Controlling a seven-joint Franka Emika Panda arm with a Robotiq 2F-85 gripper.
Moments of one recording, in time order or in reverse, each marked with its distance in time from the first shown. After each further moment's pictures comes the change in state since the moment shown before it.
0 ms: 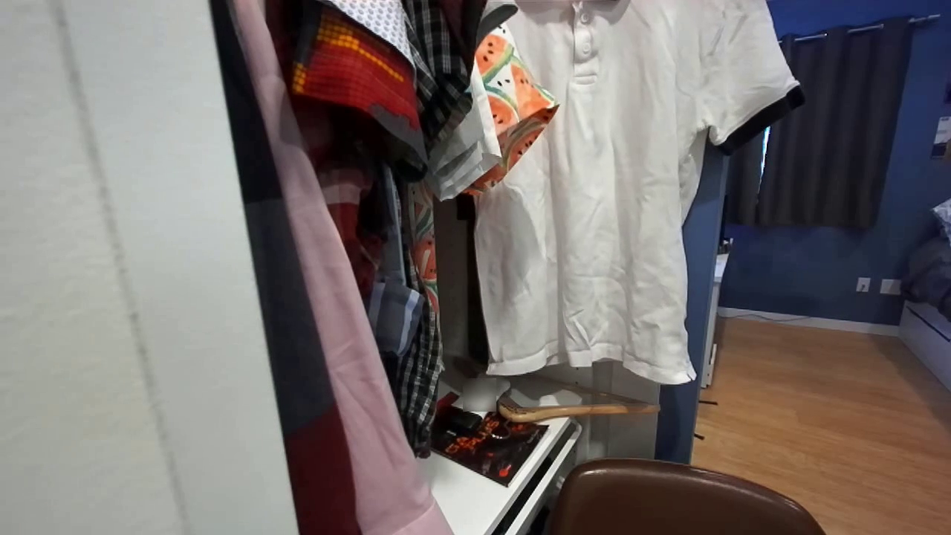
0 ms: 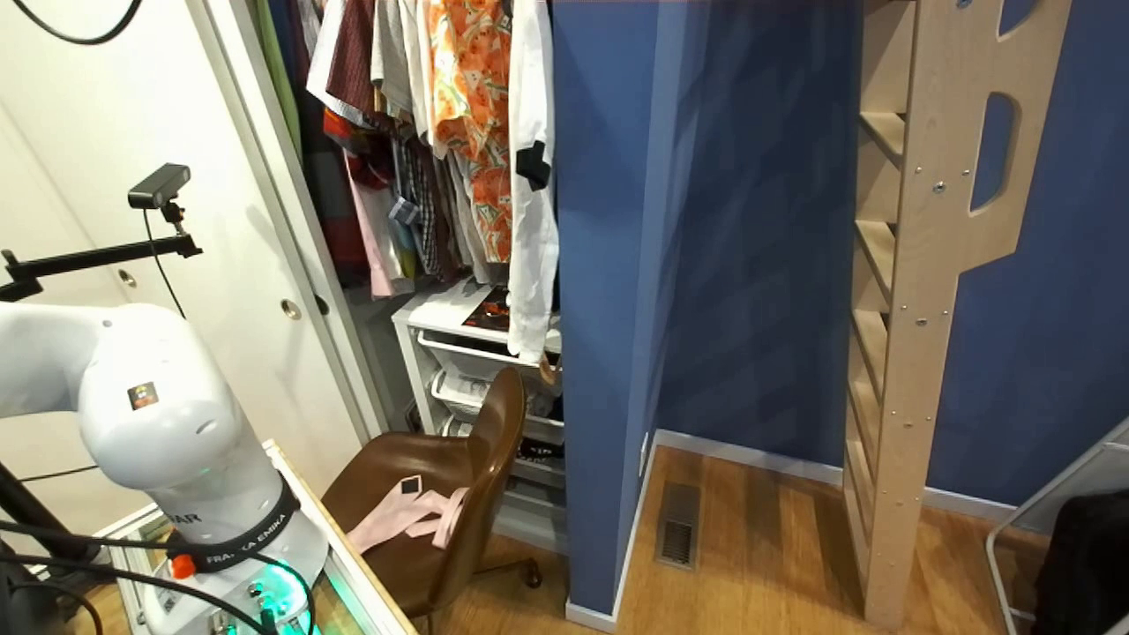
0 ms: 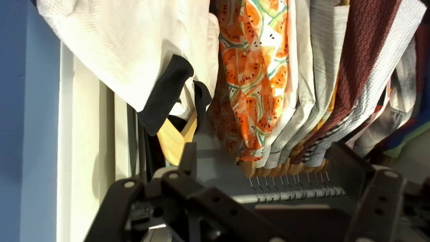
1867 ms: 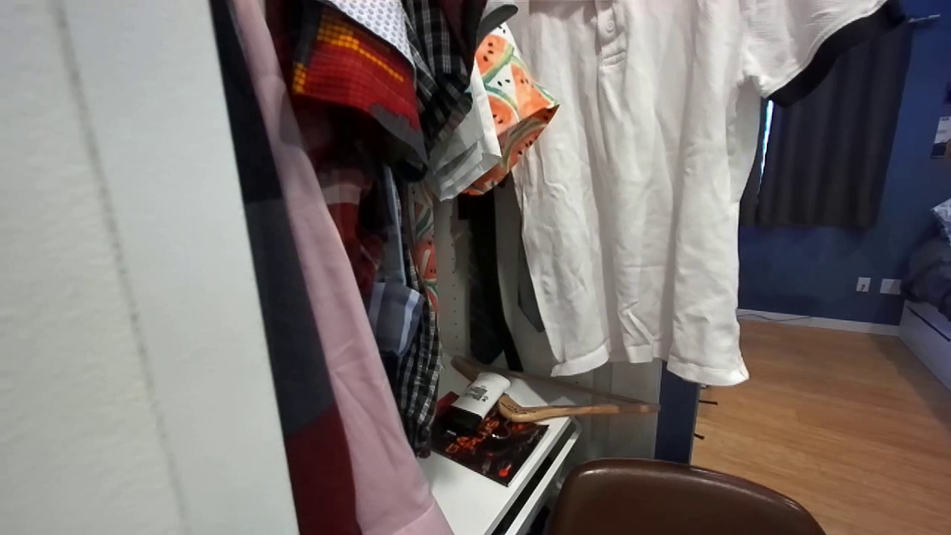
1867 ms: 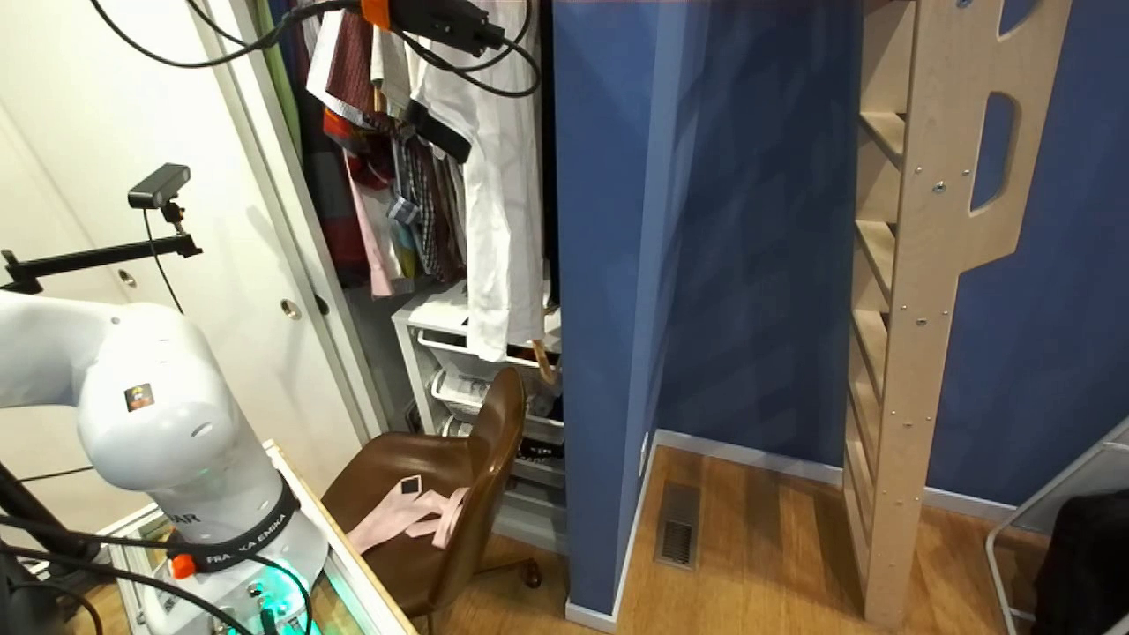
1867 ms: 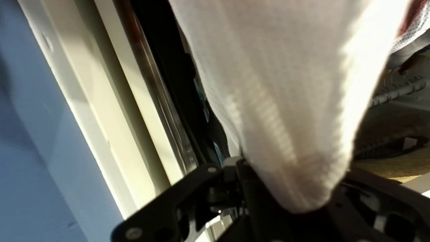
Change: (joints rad) arm -0.037 0.077 -0.023 -0.293 0.753 0.314 -0.503
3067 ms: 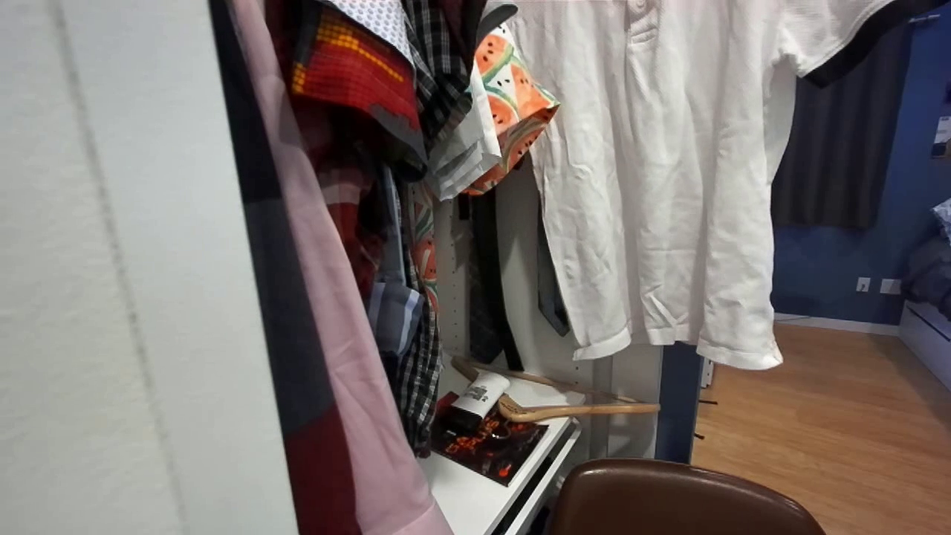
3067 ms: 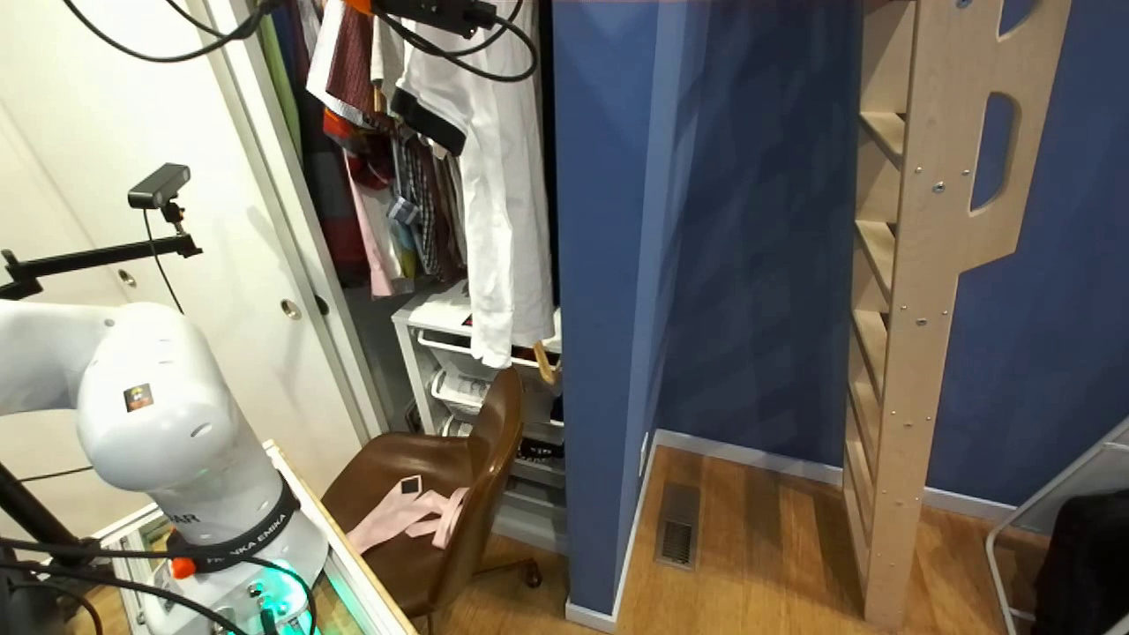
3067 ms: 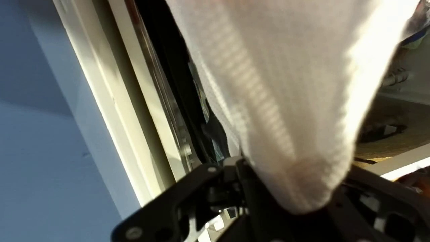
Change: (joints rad) arm -0.004 -0.074 -0.061 -0.010 -0.058 -0.062 0.013
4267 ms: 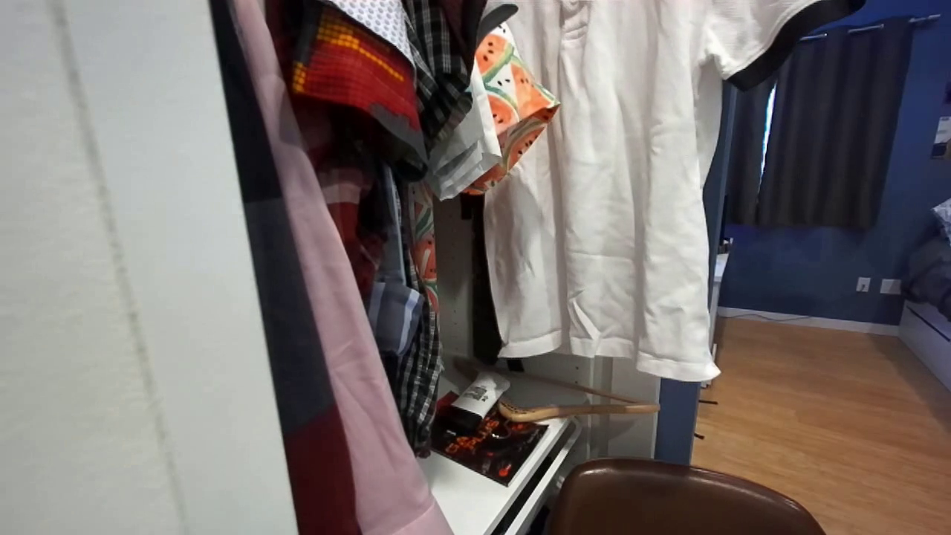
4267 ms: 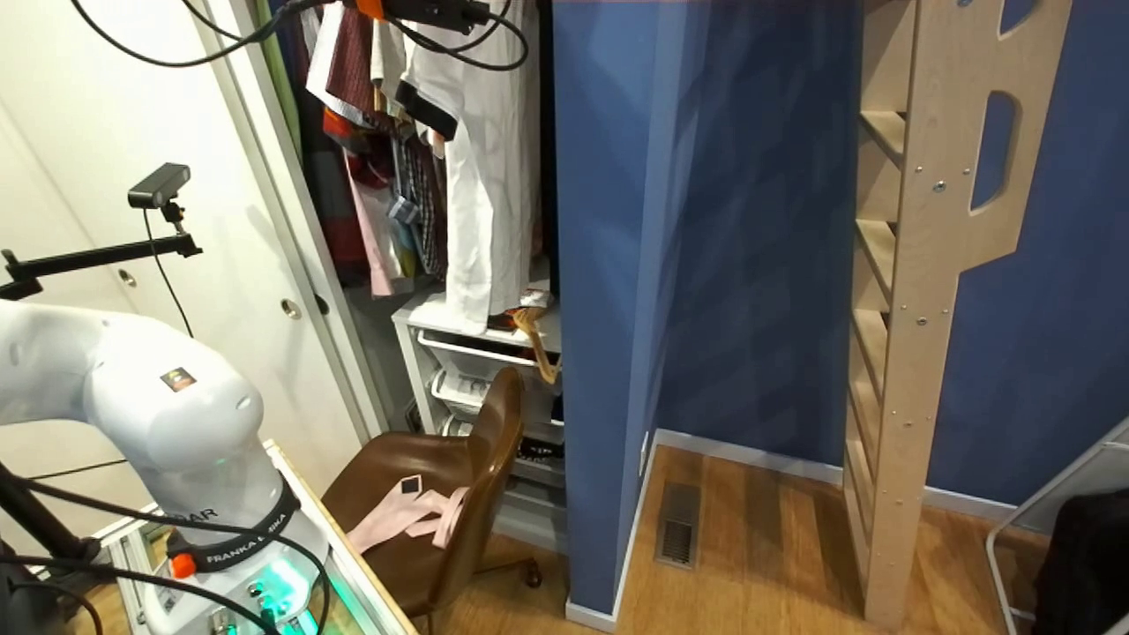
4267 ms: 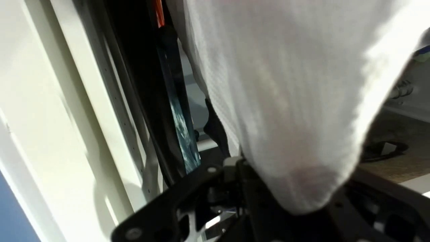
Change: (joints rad) arm 0.295 0.070 0.028 0.028 0.050 0.322 -0.111
